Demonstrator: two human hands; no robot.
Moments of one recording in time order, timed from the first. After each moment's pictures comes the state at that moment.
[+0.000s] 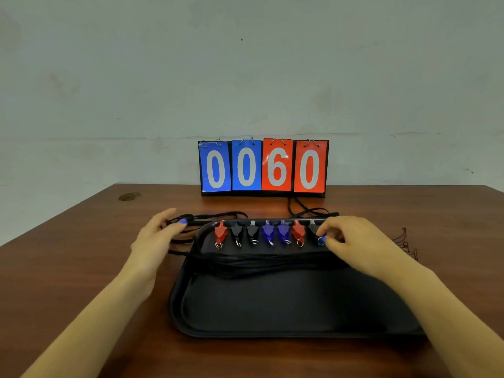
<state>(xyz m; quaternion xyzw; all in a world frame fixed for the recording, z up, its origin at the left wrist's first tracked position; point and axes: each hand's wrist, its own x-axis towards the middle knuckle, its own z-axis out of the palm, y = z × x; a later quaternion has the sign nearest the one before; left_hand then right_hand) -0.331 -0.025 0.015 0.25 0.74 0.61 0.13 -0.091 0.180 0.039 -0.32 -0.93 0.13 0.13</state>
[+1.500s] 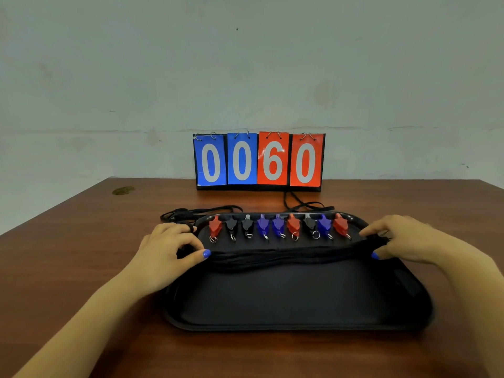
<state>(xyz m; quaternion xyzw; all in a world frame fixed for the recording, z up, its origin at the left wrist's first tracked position) -0.339 -0.025 -0.002 0.54 0.82 0.18 -0.04 -0.036 0.227 0.047 -0.45 -0.88 0.11 -0.03</state>
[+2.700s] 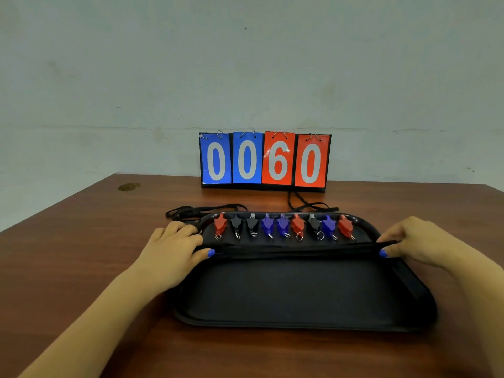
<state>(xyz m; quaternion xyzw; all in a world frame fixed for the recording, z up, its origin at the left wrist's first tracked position) -0.326 -0.017 0.001 0.51 0.85 -0.01 -0.12 -0.028 0.235 0.042 -0.48 -0.86 0.16 0.02</state>
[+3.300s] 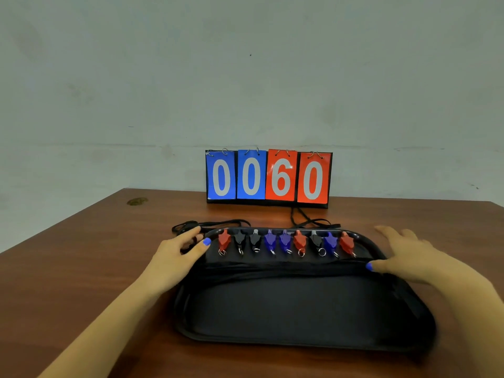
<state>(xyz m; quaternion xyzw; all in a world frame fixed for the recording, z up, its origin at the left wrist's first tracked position) -0.321 -0.021 0.012 0.36 0.81 0.45 0.11 -0.043 0.216 0.050 -0.51 -0.85 0.12 0.00</state>
